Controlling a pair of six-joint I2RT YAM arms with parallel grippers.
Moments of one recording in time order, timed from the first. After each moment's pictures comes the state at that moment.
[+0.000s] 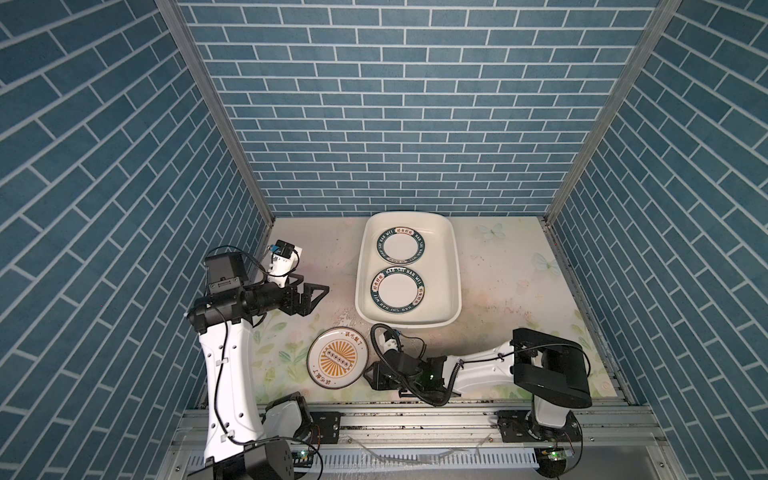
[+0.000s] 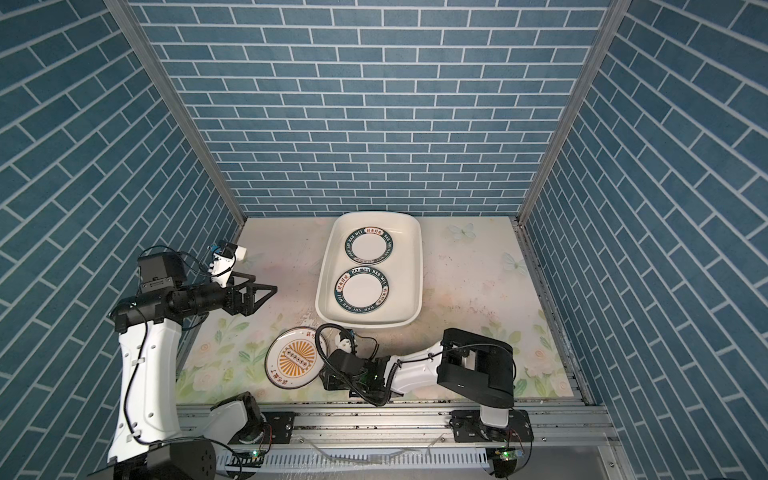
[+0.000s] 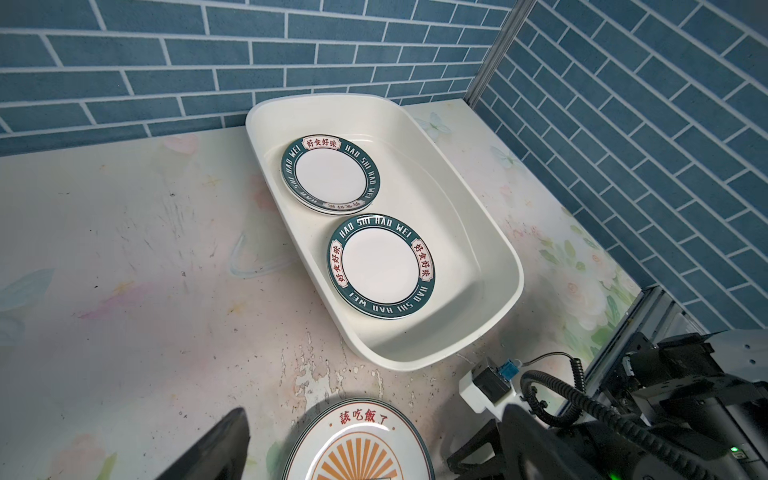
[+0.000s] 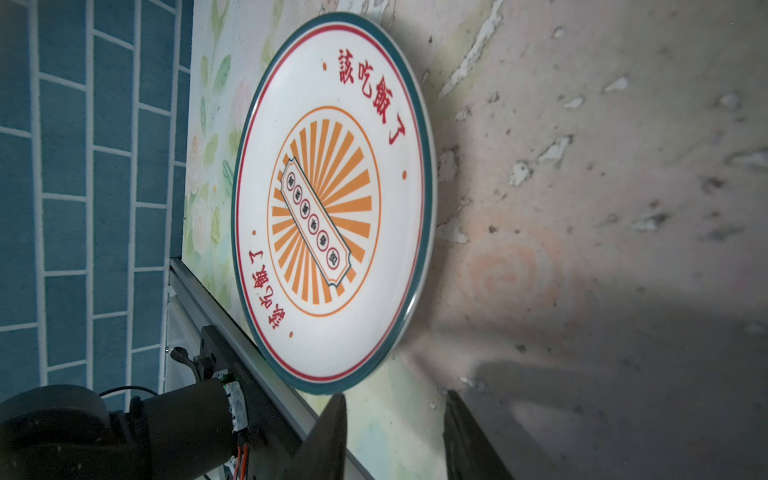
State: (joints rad) left arm 0.34 1.02 1.19 -1.11 0.90 0.47; right arm 1.42 1.81 0.85 0.25 0.09 1.21
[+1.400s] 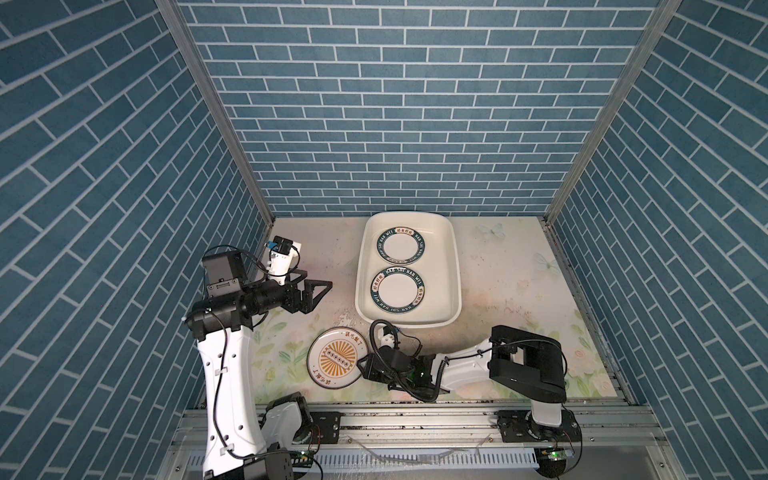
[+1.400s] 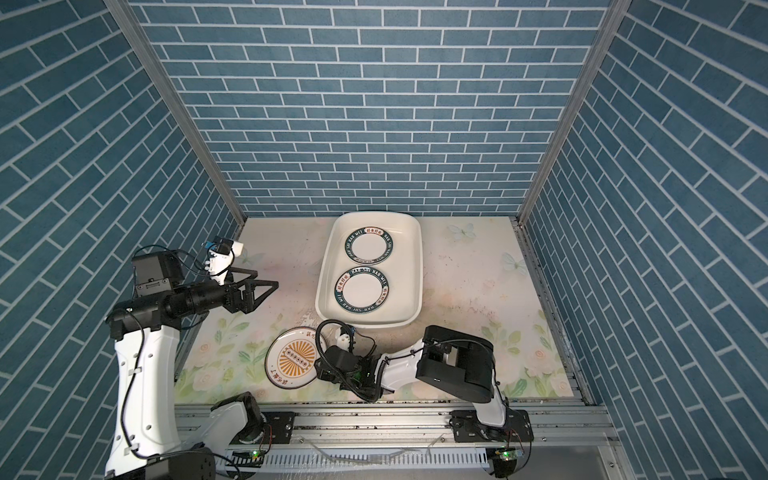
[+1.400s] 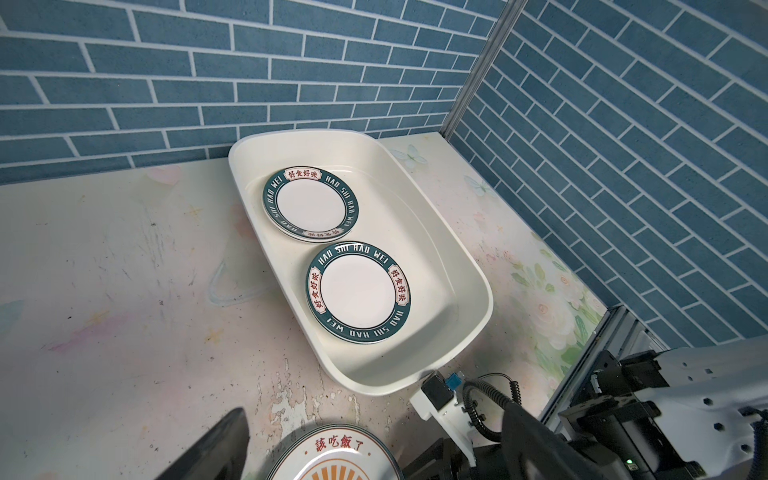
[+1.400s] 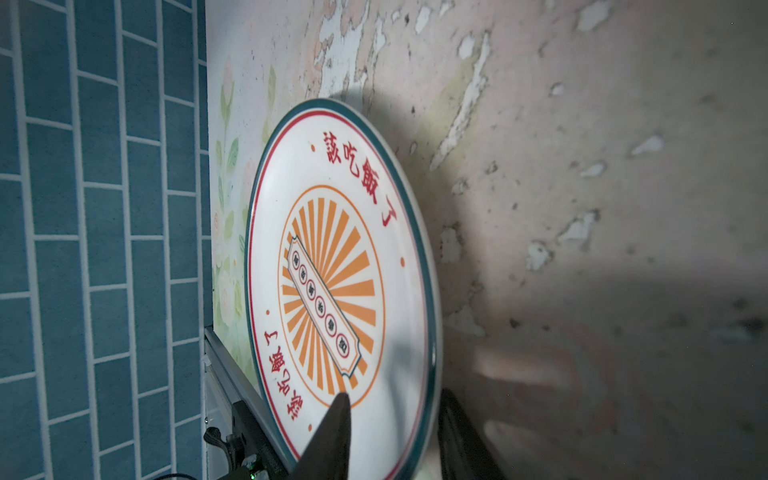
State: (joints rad) left arm 0.32 0.98 1.22 -1.08 0.96 0.38; right arm 1.39 1.94 0.92 0.38 0.16 1.36
